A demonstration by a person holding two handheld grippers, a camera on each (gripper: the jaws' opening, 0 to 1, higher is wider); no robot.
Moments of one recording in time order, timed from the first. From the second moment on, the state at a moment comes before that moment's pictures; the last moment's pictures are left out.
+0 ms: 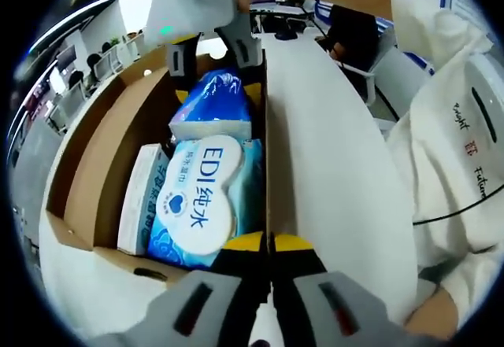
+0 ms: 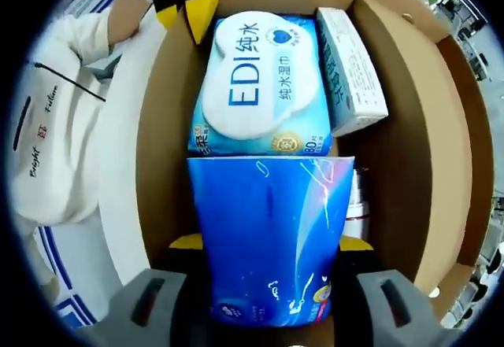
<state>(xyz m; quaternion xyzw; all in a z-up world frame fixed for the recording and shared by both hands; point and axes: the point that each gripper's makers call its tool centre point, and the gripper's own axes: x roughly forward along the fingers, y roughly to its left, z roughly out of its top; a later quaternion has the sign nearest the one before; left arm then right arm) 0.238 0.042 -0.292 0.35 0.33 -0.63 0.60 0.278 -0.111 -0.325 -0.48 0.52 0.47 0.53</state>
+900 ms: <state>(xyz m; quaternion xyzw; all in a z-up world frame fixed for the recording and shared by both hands) 0.239 0.040 -0.291 0.35 0.33 -0.63 0.61 0.287 -0.091 -0.263 -0.39 0.44 0.54 0.60</state>
